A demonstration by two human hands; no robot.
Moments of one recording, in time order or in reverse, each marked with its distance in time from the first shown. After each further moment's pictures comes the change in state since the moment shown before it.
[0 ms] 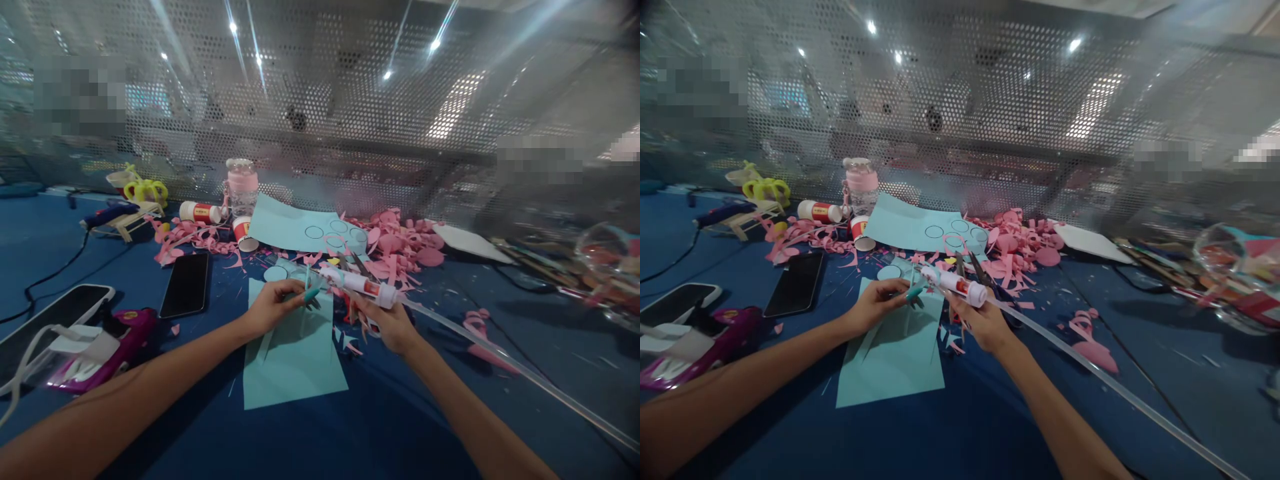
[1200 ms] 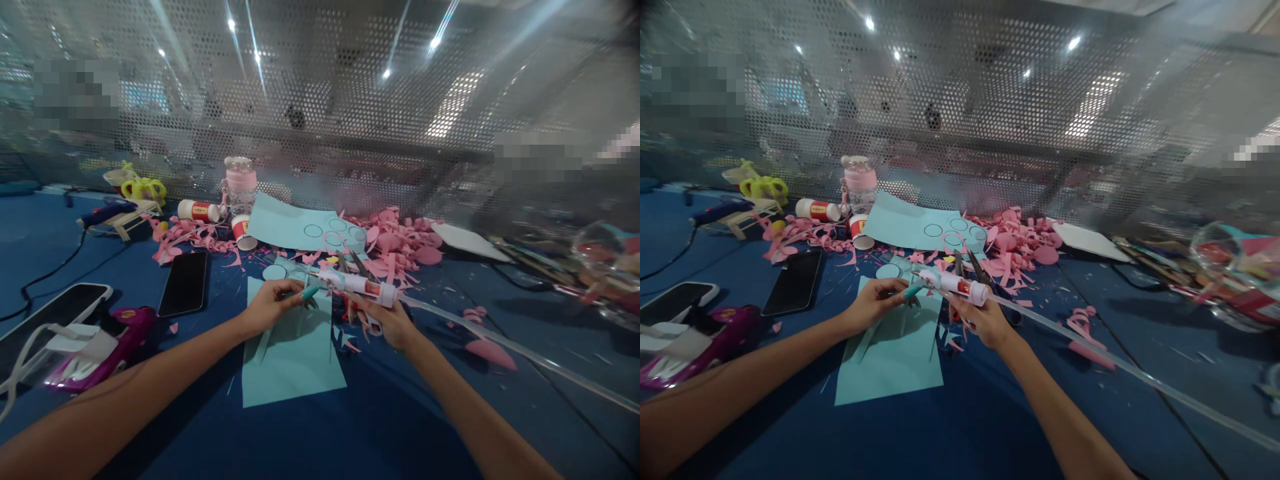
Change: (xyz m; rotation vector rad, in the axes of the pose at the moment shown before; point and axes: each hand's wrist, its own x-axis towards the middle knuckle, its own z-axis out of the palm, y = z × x) left_hand -0.001 0.001 -0.001 -0.045 -0.046 0.019; right_hand 0.000 0.014 -0.012 0.063 -0.110 0.082
